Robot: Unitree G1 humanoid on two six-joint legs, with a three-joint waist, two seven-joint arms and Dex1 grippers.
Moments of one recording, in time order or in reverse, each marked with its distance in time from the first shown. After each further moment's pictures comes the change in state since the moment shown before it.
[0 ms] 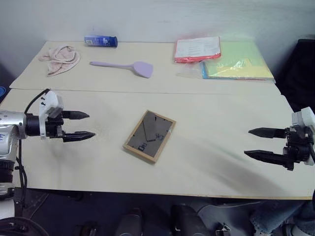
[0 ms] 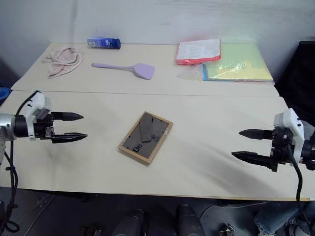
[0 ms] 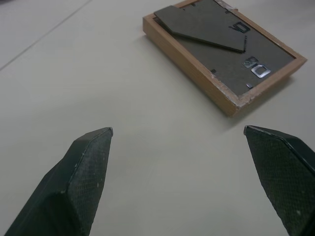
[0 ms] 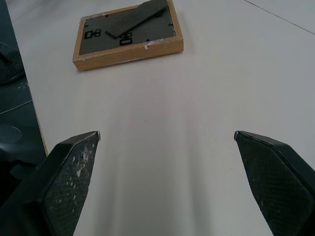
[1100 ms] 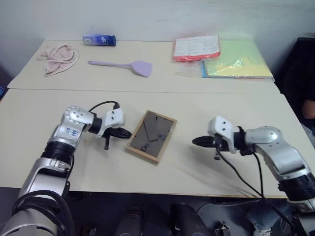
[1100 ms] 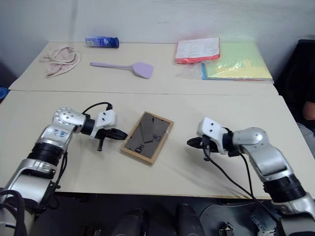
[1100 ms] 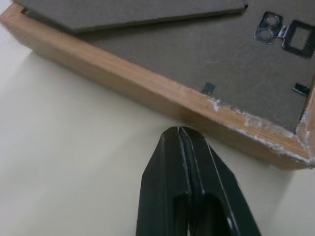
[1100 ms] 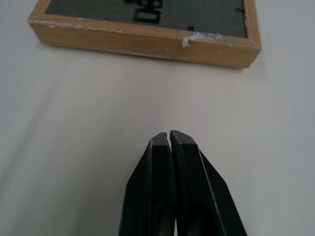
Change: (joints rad) left arm -0.270 -0.367 -0.376 0.226 0.334 -0.327 0.031; right arm -0.442 0.319 0.664 0.065 -0.487 -0.188 -0.226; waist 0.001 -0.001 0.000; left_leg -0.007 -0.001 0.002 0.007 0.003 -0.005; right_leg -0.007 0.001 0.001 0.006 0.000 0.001
